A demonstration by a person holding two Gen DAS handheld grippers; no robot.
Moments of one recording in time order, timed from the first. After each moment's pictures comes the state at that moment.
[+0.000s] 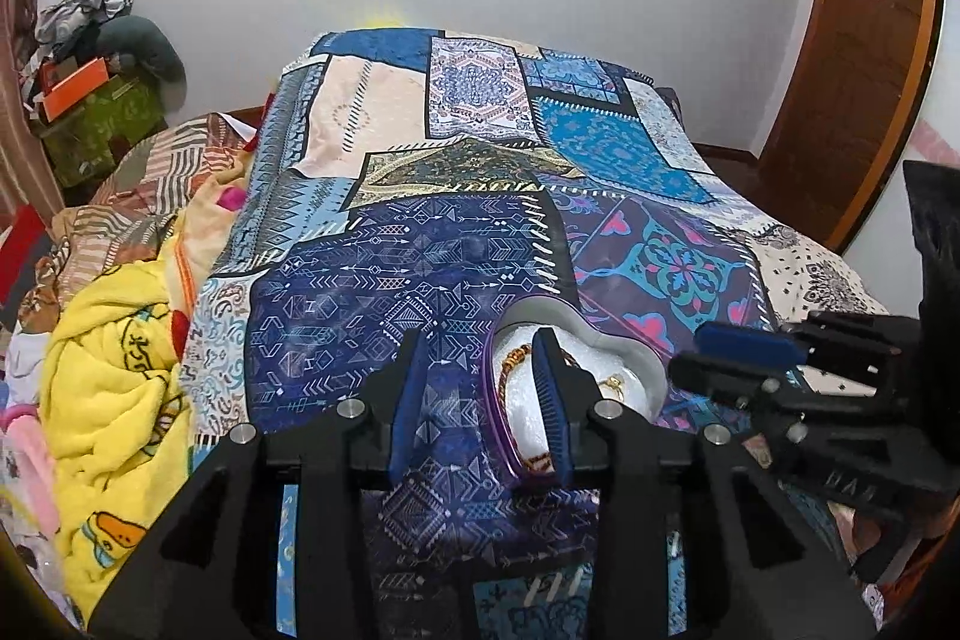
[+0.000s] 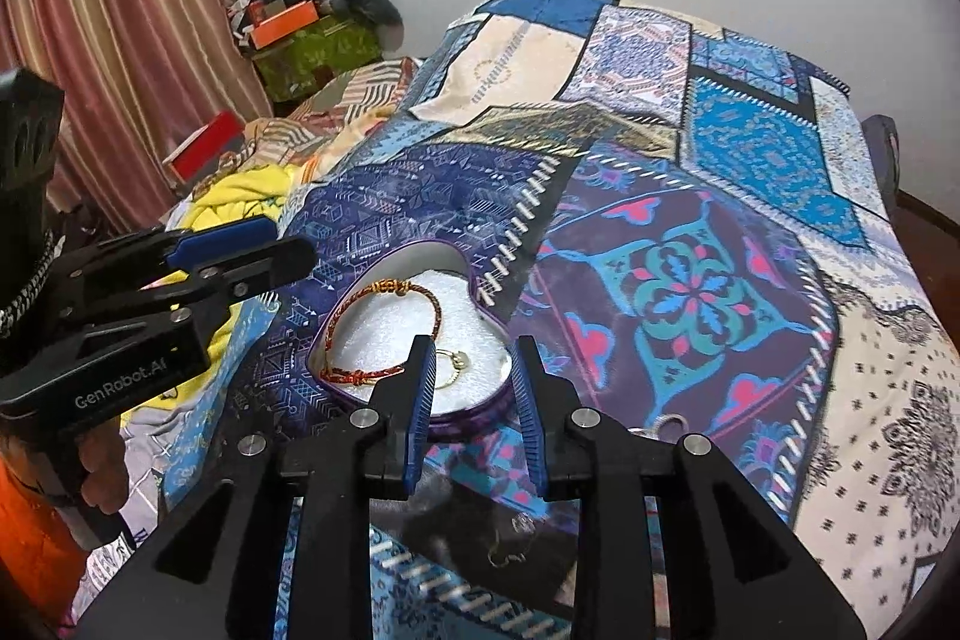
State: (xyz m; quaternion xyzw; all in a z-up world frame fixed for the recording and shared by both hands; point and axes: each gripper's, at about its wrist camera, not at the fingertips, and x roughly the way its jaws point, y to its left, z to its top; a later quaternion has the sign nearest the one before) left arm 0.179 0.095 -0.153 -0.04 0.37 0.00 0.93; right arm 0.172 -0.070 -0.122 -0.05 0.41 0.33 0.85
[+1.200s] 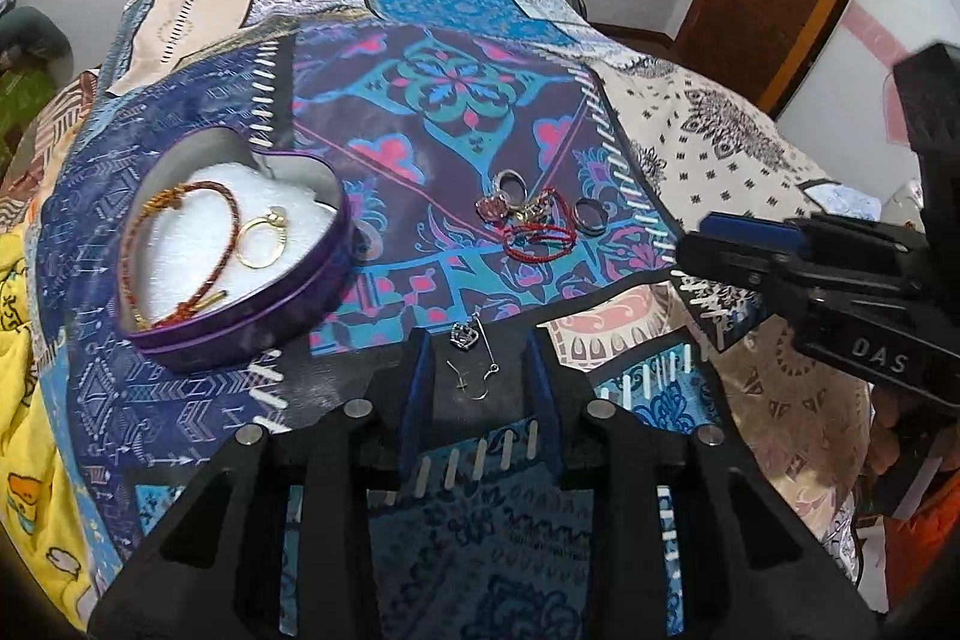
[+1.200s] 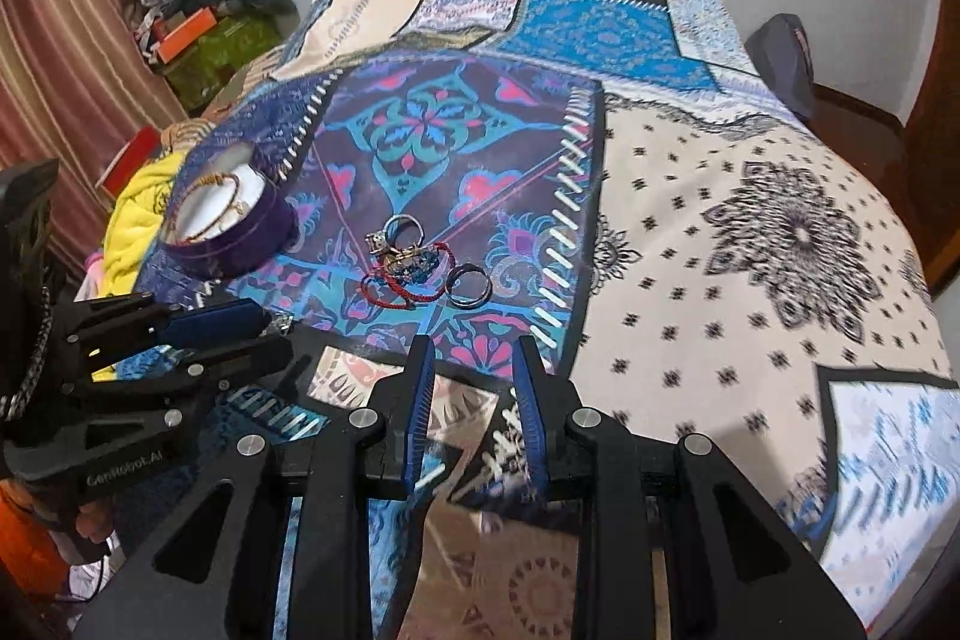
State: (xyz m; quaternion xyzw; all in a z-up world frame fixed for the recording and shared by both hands) left arm 0.178 -0.040 -0.218 -0.02 0.49 -0.11 0.87; right arm 0.166 -0.192 -0.160 -0.02 0.48 0.24 0.84
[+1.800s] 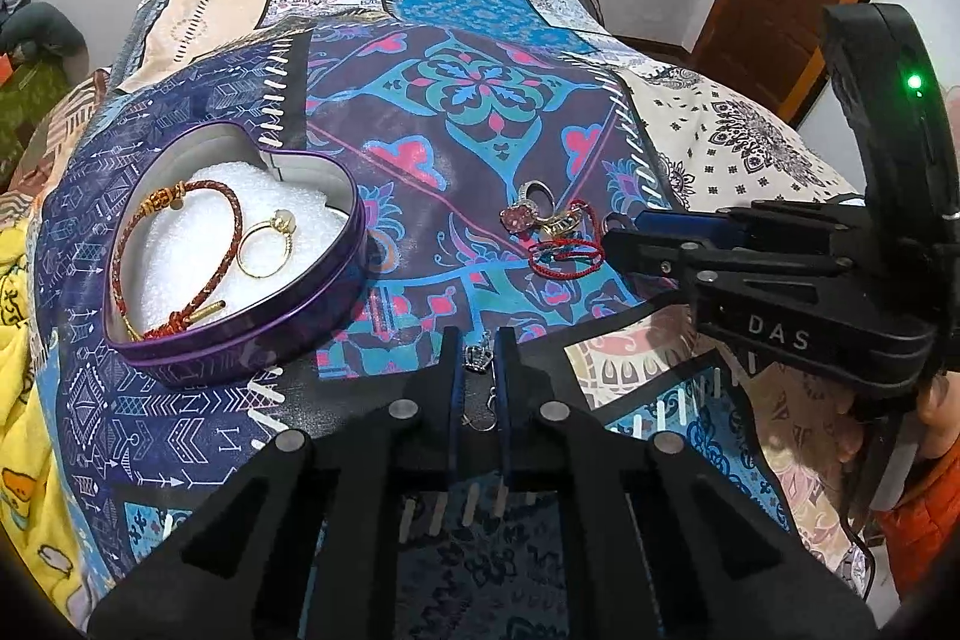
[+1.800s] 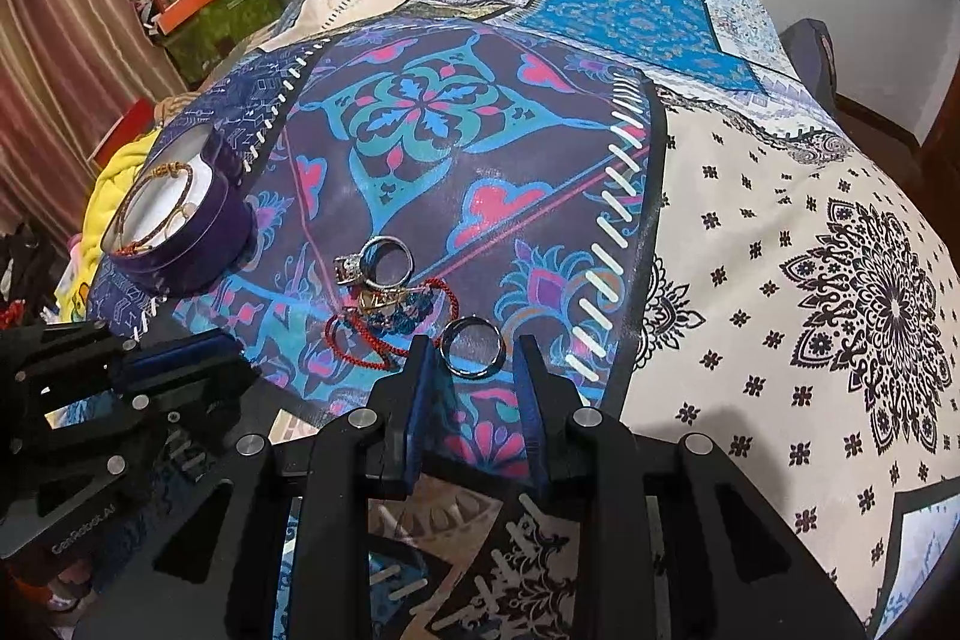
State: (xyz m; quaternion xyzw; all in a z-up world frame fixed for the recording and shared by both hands) left arm 0.186 -0.038 -0.226 -0.02 0.47 -0.09 0.88; right arm 0.190 -0.173 -0.184 -0.04 0.49 0.25 0.84
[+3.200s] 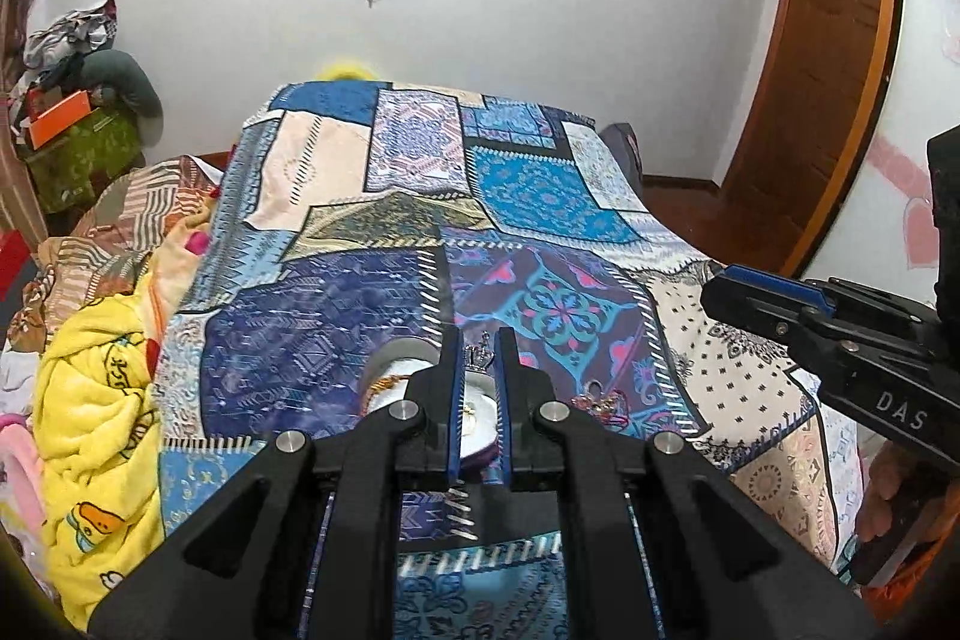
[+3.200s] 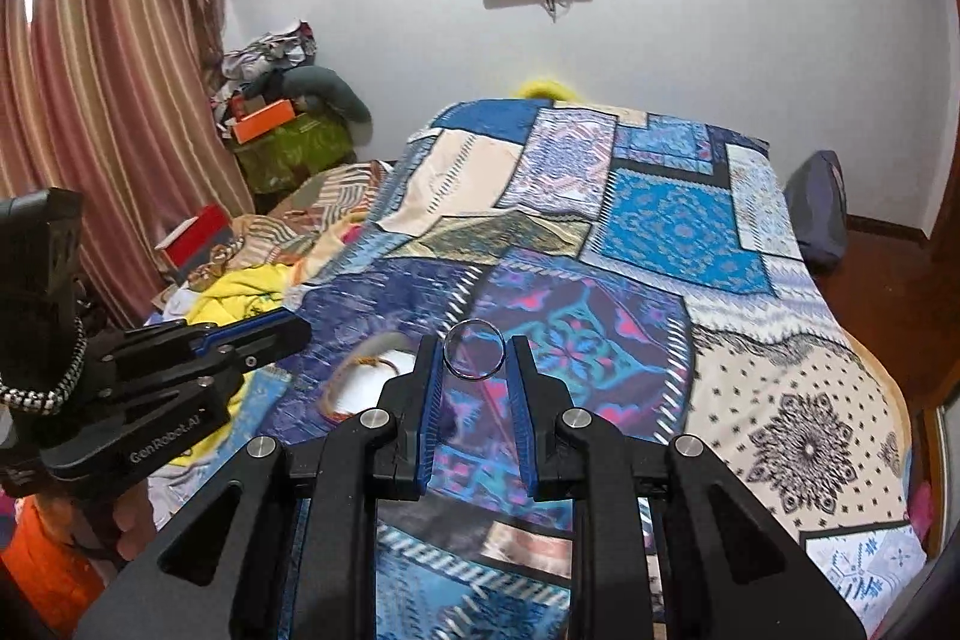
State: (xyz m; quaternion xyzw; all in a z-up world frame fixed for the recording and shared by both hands) left arm 0.153 0.035 -0.101 -0.05 0.33 -0.03 0.94; right arm 0.147 -0.135 -0.052 -0.01 0.33 0.30 0.89
